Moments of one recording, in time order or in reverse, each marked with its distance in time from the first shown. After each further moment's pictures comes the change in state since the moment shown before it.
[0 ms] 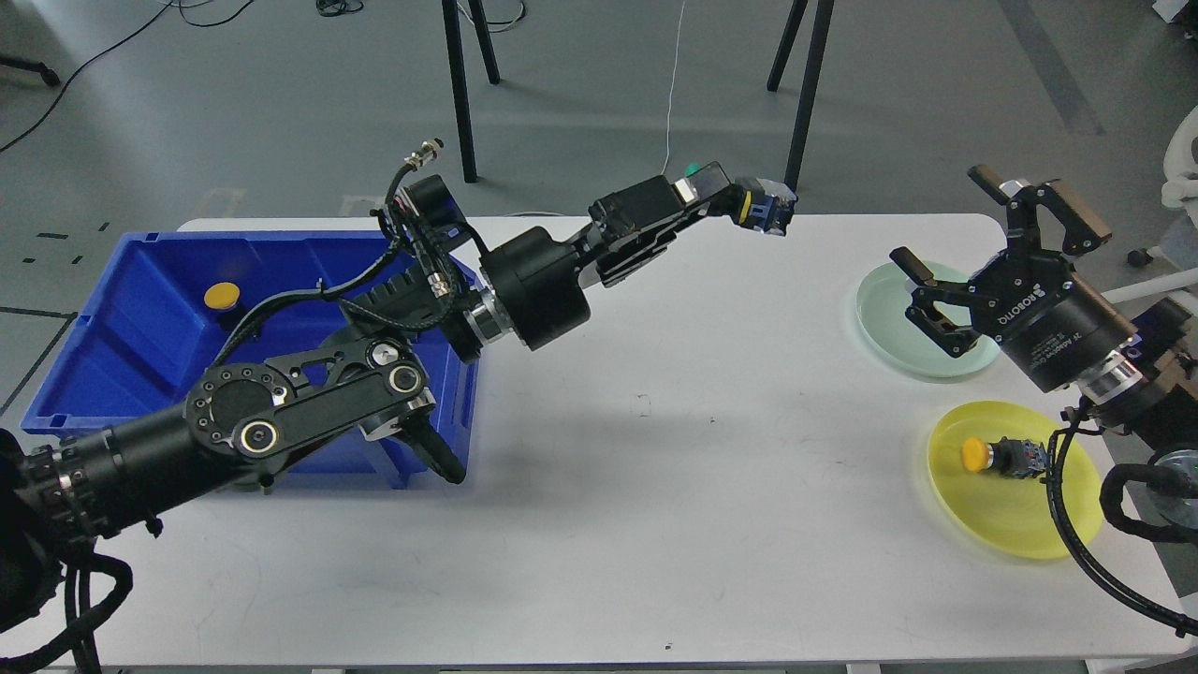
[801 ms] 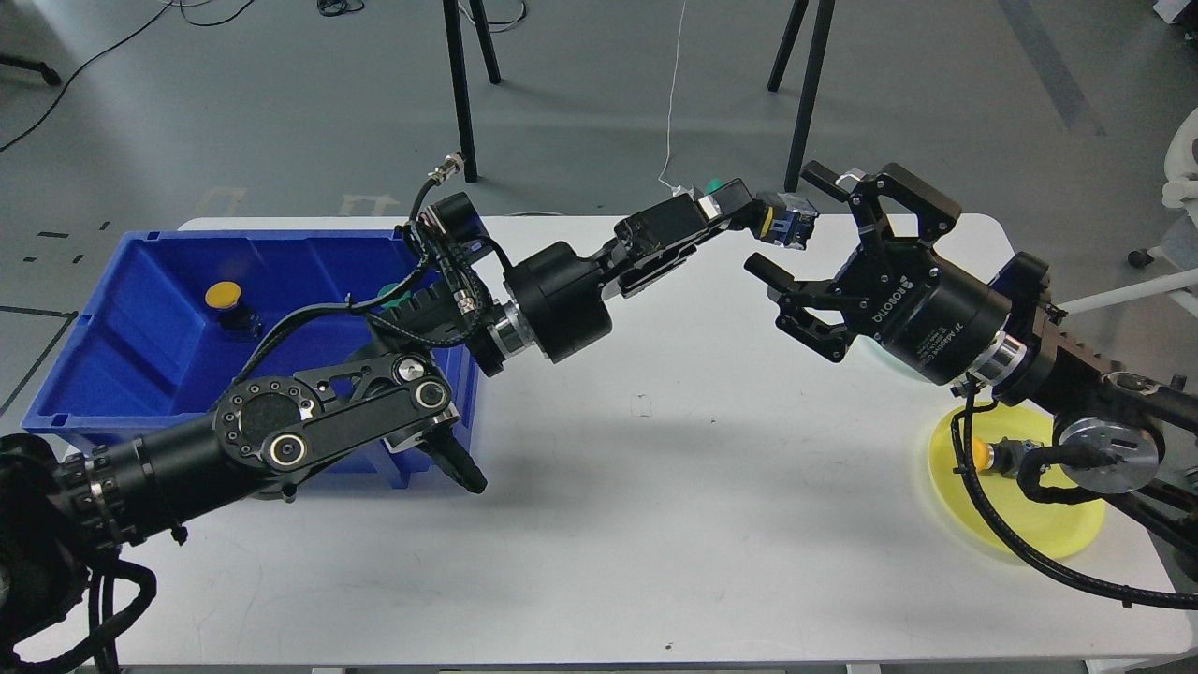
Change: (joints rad) left arm 0.005 -0.018 0.004 0.005 0.015 0.028 0.000; right arm 0.255 0.040 -0.285 0.107 0.010 0.000 0.000
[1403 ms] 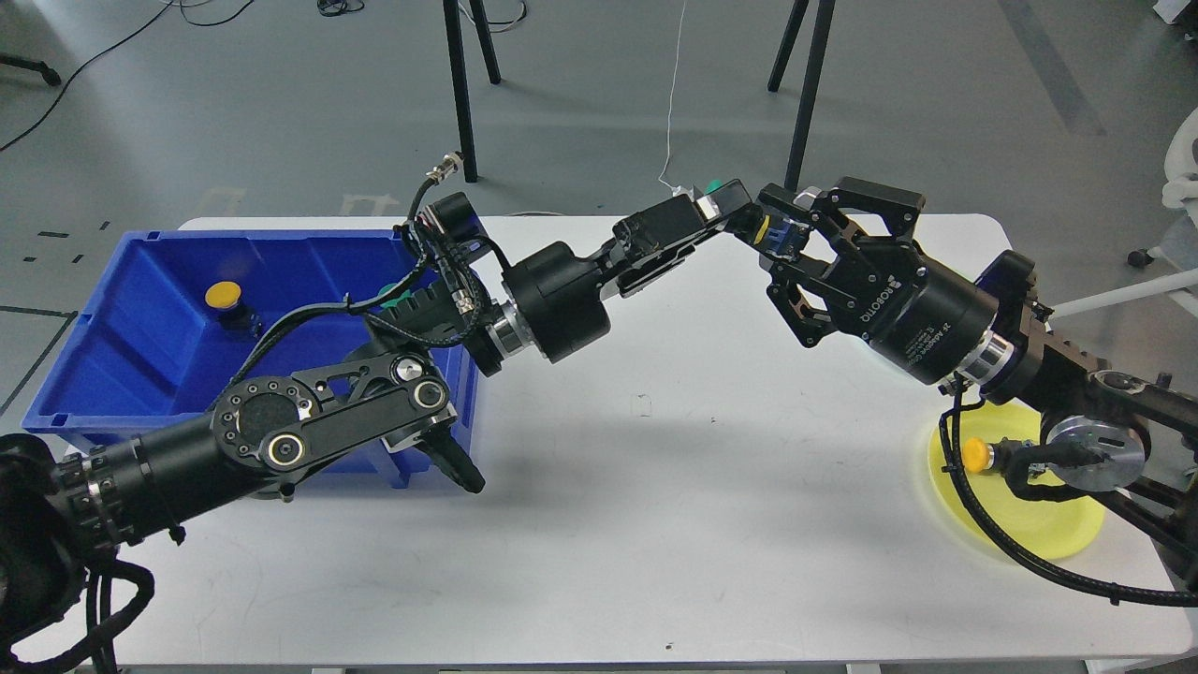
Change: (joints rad) left arm 0.001 0.003 0.000 -0.002 0.003 -0.002 0.000; right arm 0.006 0.014 0.001 0.002 -0.007 0.000 0.000
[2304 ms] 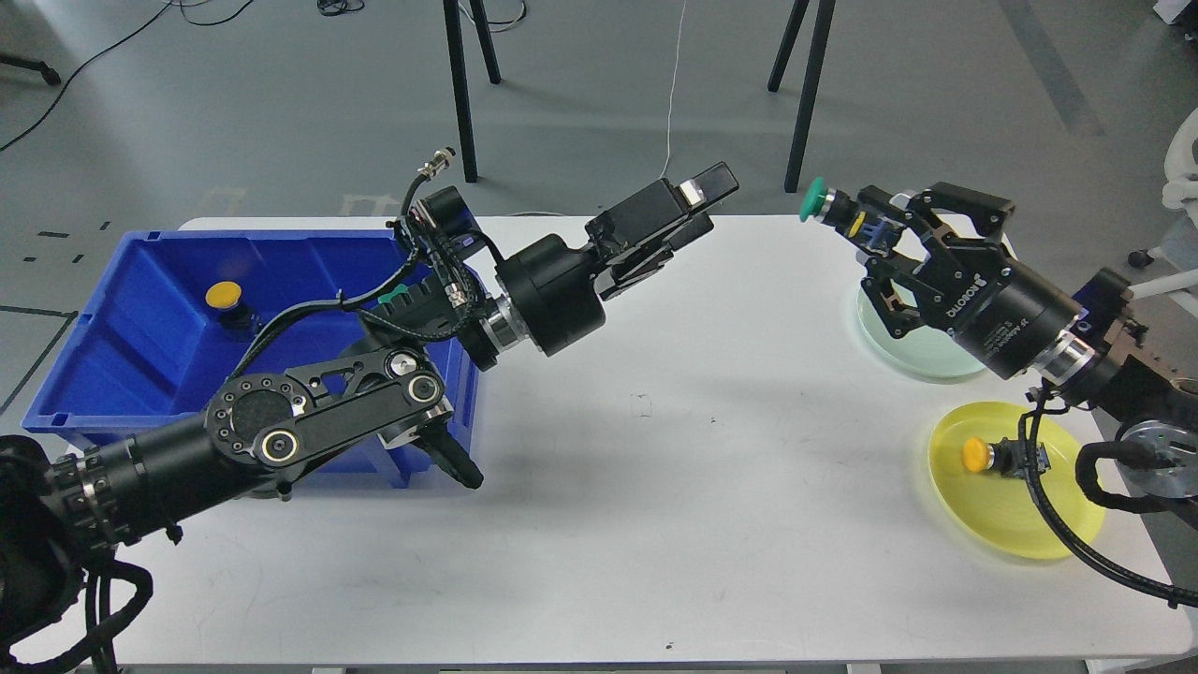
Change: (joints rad) left arm 0.005 0.007 -0.020 -0.005 -0.013 -0.005 0.000; right arm -0.098 -0.068 0.080 -0.226 0.062 0.000 0.000
